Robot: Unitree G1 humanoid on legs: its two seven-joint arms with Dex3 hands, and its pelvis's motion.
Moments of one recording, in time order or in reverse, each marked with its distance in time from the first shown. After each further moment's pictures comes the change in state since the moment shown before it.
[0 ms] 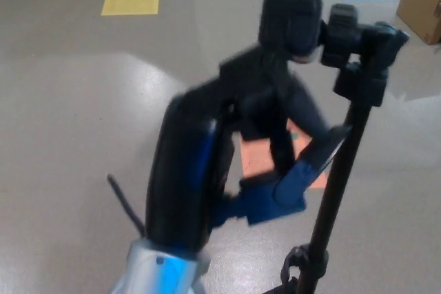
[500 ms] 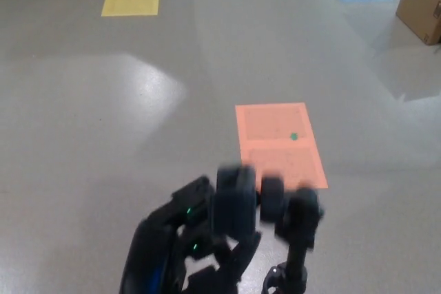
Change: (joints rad) left_arm 0.393 0.053 0.114 0.212 -0.138 -0.141 -0.029; right_arm 0.013 -0.001 0.028 0.001 -0.028 0.010 0.023
